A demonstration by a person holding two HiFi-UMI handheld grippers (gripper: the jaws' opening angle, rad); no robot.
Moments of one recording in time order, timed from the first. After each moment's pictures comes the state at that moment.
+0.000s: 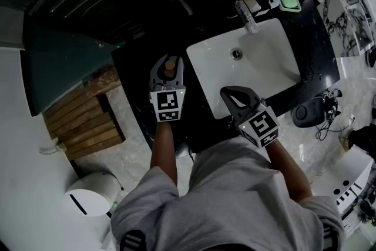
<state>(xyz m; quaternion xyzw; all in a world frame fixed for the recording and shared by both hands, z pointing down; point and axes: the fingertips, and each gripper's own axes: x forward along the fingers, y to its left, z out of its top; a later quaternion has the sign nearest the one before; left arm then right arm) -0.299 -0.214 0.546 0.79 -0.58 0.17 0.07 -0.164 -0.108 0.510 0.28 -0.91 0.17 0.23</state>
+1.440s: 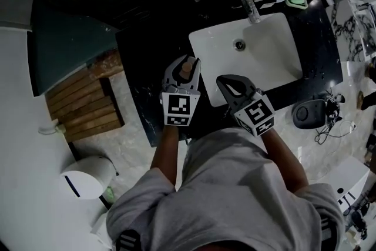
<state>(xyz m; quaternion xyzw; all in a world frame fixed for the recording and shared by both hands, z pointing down) -0.236 -0.158 0.517 0.81 -0.54 0.18 0.10 -0.166 -0.100 0.512 0.24 -0.93 0.16 0.21</state>
